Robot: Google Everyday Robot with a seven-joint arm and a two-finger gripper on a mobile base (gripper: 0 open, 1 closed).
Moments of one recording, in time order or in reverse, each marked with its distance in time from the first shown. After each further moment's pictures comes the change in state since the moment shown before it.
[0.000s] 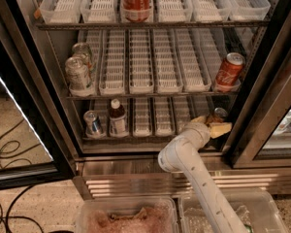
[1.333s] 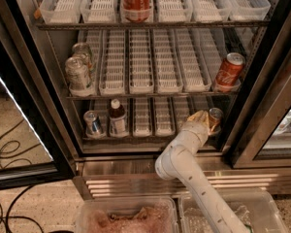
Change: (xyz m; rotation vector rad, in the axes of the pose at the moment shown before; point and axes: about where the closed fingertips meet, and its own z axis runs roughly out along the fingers) arm -0.037 -0.006 -0.035 -0.010 -0.158 -0.002
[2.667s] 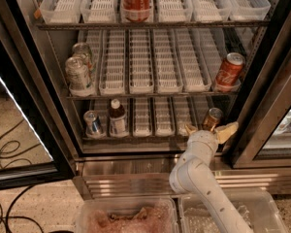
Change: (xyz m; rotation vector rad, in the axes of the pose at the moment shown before) arm 0.024 -0.022 -0.008 -0.101 -0.020 -0.110
